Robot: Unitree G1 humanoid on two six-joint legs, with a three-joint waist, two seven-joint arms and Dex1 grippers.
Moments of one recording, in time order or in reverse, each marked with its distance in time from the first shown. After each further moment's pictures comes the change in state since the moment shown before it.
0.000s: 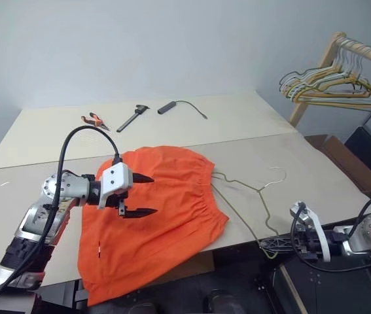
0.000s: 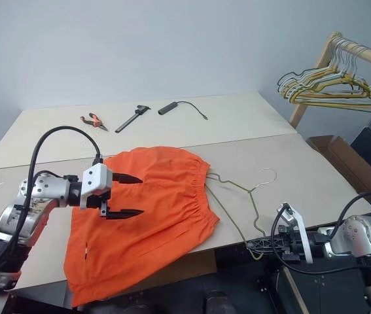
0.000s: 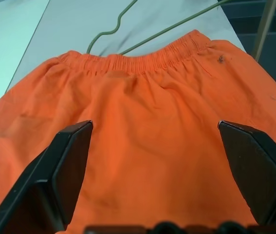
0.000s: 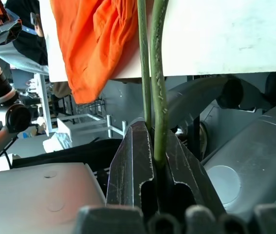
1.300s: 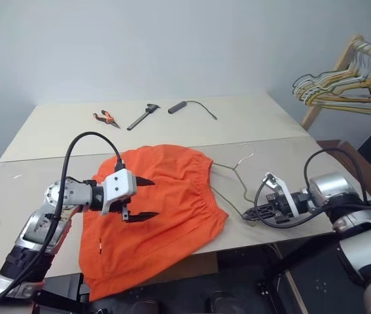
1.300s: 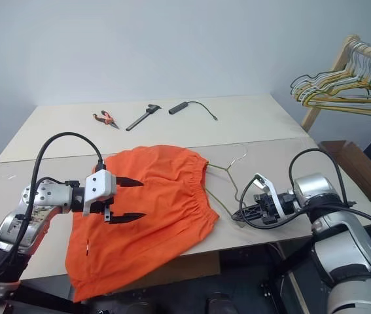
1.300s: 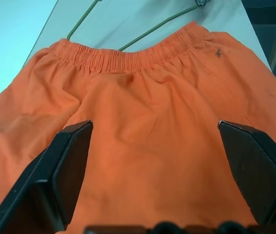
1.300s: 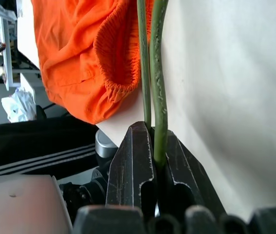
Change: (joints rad) left arm 0.061 -0.005 -0.002 -0.090 0.036 0.021 0.076; right arm -0.631 0.232 0.479 0.701 -0.562 -0.367 0.458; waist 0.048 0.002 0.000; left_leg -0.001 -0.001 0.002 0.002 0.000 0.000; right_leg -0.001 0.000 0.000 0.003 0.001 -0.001
